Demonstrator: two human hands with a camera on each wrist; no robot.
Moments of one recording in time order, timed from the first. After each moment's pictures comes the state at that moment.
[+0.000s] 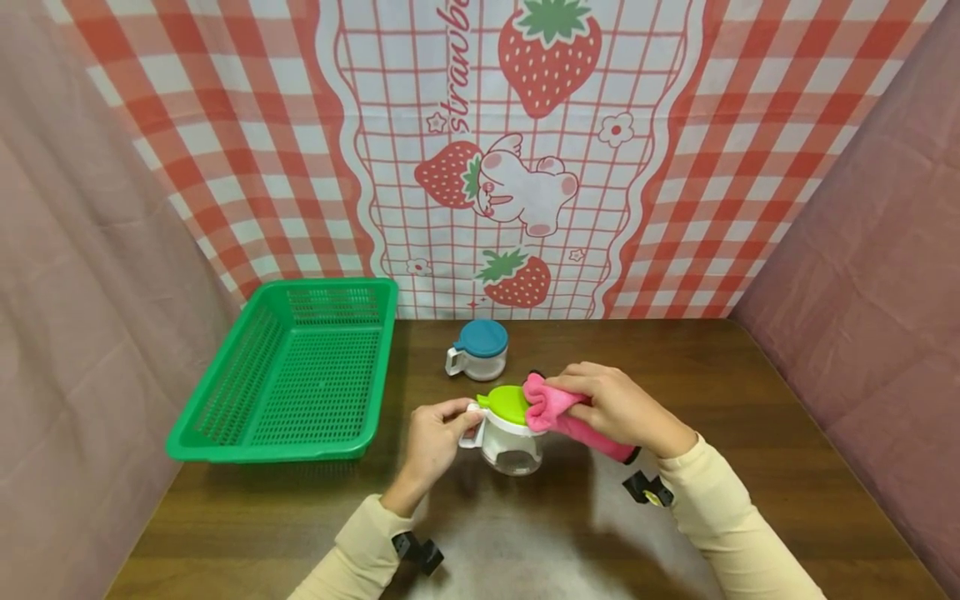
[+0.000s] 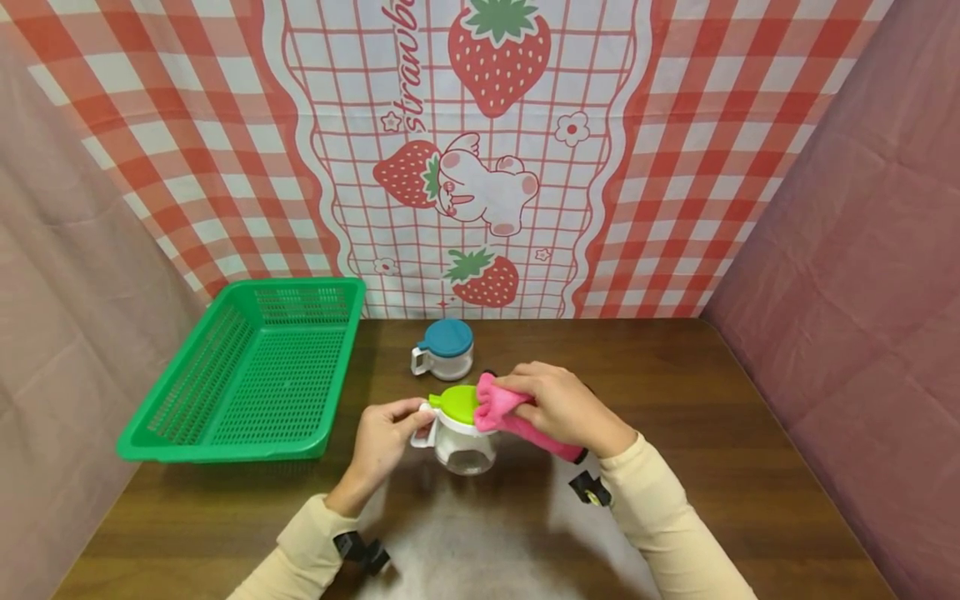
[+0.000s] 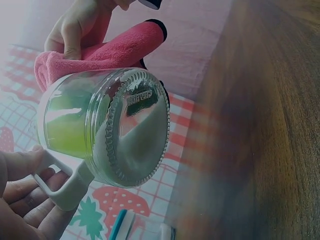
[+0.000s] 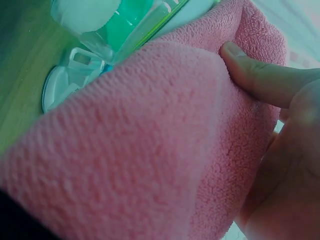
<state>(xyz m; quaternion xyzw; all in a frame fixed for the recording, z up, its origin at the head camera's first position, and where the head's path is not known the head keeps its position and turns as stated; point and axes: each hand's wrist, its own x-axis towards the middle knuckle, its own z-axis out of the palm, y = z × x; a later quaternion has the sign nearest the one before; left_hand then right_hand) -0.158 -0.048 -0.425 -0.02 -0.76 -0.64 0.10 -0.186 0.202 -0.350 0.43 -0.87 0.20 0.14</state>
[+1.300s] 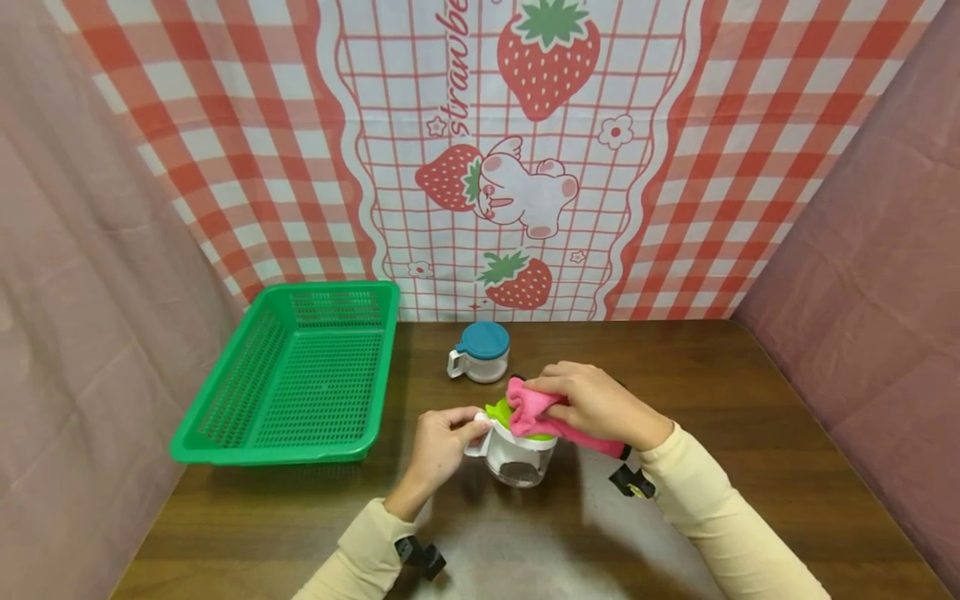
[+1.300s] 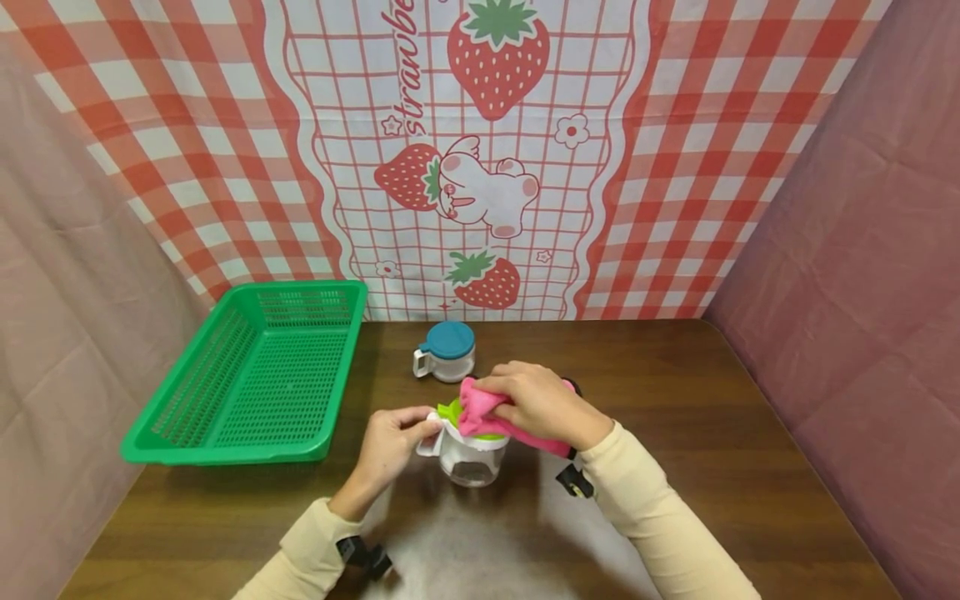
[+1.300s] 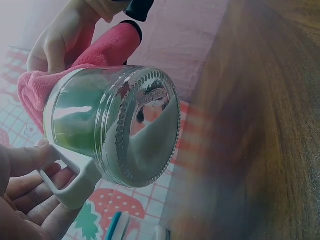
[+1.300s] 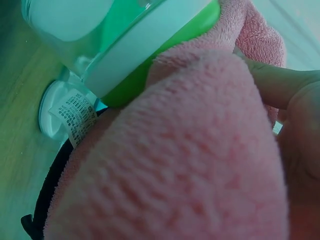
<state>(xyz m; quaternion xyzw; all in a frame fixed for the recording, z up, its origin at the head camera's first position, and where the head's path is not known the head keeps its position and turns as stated) -0.155 -0.046 -0.428 -0.05 -0.78 -0.62 0.07 -0.192 0.180 -0.346 0.44 -0.88 0.17 0.11</state>
